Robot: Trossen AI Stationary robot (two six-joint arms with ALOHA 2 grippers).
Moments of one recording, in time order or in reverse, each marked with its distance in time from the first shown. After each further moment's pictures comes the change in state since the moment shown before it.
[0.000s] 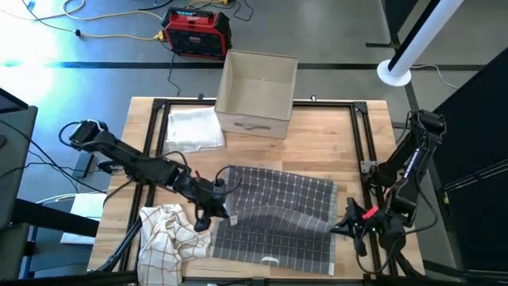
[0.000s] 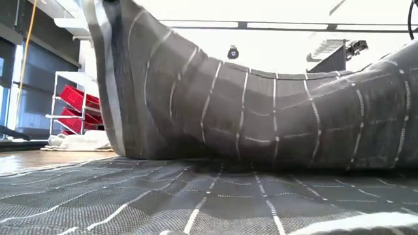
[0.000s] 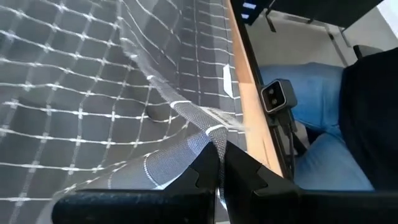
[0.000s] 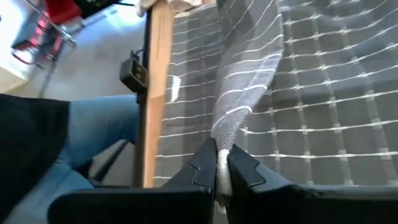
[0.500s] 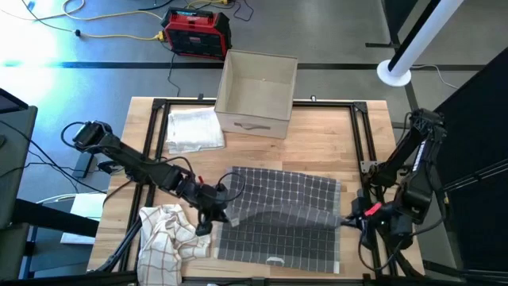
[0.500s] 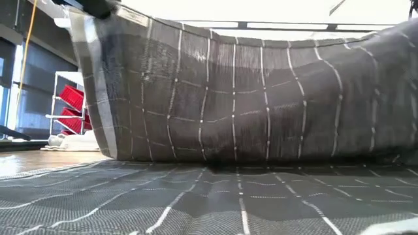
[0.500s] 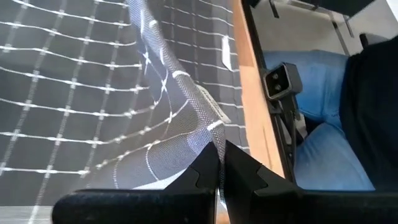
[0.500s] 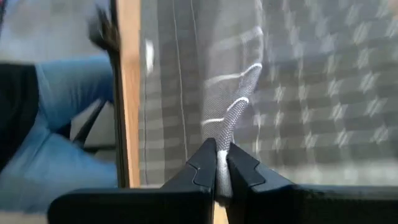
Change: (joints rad) left arm -0.030 0.052 0.000 -0.004 0.004 -0.038; right arm 0.001 -0.012 0.188 -0.427 -0.187 0.156
